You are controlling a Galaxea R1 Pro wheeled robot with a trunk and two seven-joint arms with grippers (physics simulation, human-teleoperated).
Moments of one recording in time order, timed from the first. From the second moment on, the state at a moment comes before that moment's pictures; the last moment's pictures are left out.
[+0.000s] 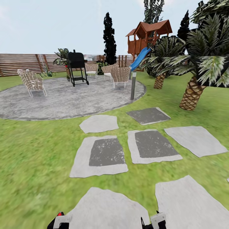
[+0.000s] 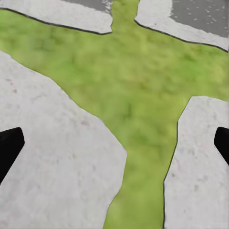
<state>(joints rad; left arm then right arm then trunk) -0.33 0.09 -0.22 -0.20 0.20 -0.49 0.08 -0.35 0.03 0.09 -0.11 0.32 -0.63 -0.21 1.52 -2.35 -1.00</state>
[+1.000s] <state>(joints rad) -0.33 0.09 -0.22 -0.20 0.20 -0.49 0.08 -0.35 0.03 0.09 -0.11 0.32 -0.63 -0.21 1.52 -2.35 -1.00</state>
